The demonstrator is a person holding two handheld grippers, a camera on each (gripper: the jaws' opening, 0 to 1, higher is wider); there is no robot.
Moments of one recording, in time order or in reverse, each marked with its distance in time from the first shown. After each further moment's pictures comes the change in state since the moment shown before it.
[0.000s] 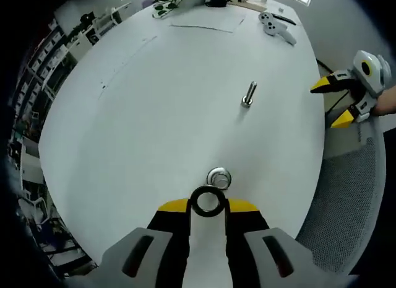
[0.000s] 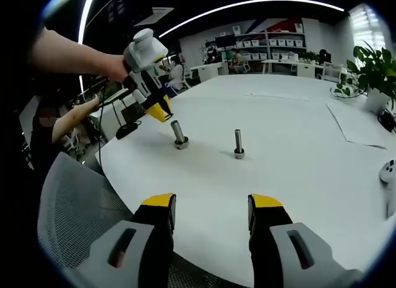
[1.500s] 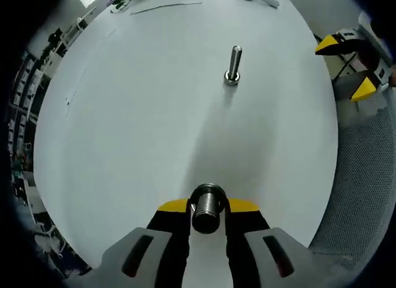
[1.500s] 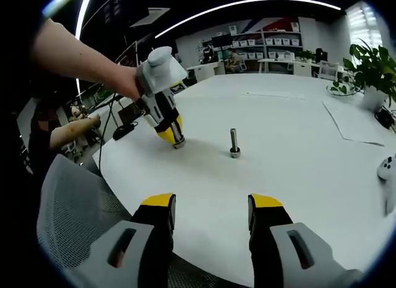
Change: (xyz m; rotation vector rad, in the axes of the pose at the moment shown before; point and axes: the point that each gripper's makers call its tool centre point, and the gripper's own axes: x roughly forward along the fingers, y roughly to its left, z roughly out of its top) left arm 0.066 -0.012 -0.002 0.174 0.136 -0.022; right arm 0.000 -0.005 -0.001 0.012 0.002 -0.023
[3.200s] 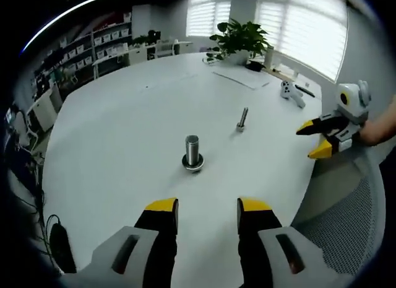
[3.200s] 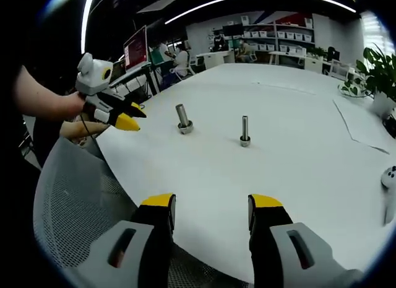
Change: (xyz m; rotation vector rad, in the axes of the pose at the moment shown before) left arm -0.070 -0.067 -0.060 -0.581 -0.657 0.157; right arm 0.004 0.010 -0.016 -0.068 0.100 0.042
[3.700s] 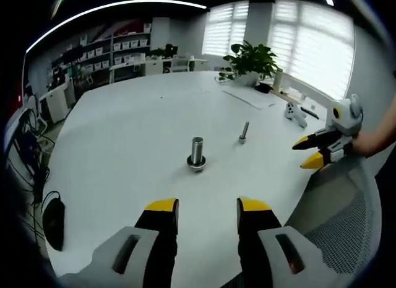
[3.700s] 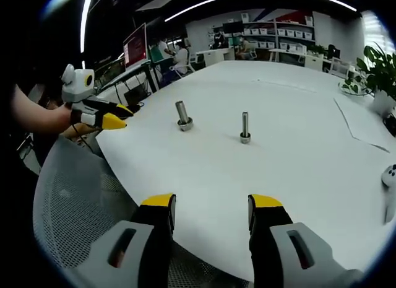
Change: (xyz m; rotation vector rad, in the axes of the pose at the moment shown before) left arm -0.024 -0.002 -0.008 -0.100 -0.127 0.047; right arm 0.000 -0.001 -0.003 0.008 0.013 -0.001
